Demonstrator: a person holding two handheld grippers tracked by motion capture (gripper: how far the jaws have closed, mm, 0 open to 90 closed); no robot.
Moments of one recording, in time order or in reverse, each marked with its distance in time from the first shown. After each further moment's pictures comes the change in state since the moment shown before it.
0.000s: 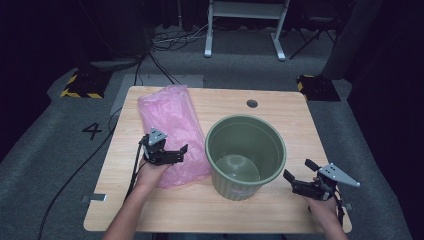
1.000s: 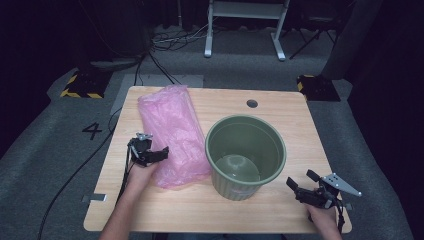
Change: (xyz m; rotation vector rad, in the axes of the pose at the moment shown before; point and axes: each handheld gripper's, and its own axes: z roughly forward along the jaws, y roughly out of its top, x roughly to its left) left arm 0.047 -0.027 0.020 0.222 0.211 -0.158; right arm -0.015 -0.035 -0.007 0.022 -0.013 0.118
